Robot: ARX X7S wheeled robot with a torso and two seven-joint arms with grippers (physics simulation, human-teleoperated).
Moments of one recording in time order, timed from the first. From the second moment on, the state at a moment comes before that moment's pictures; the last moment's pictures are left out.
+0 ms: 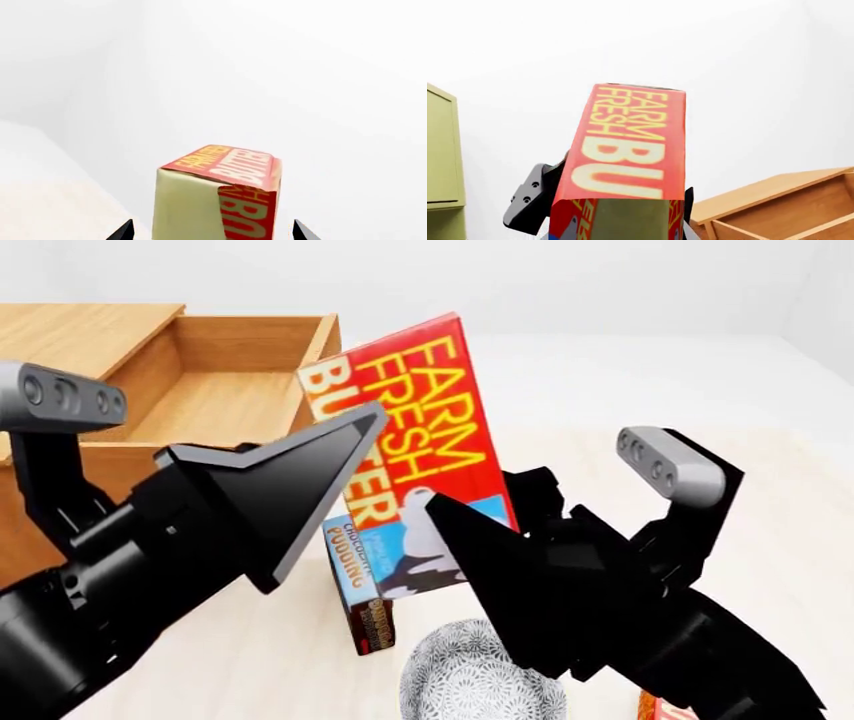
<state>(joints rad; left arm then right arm) -0.63 -0.70 0.18 0.54 -2.02 -0.51 -0.12 0.49 0.38 -0.15 -0.34 1.40 0.54 -0.57</state>
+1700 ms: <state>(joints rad) -0.67 -0.74 0.15 0.54 -2.00 -0.48 -0.14 0.43 0.45 -0.09 -0.44 1.42 0.49 -0.52</state>
